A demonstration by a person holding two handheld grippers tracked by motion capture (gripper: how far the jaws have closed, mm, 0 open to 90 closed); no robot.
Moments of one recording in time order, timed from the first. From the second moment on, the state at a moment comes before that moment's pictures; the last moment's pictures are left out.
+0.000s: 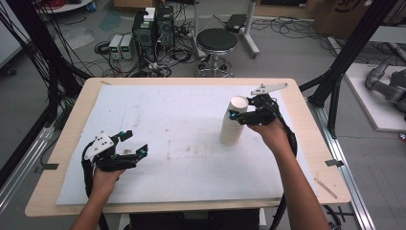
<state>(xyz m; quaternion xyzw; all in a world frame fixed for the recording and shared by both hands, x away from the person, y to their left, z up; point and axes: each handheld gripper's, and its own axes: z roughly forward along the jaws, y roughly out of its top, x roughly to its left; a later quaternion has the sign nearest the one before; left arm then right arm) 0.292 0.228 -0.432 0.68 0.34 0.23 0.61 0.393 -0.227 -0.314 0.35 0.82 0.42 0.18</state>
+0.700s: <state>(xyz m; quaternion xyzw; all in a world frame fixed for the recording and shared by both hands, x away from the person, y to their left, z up) 0.292 0.226 -0.433 0.68 0.34 0.22 0.61 0.400 -0.222 -0.304 0.34 0.82 0.42 0.18</state>
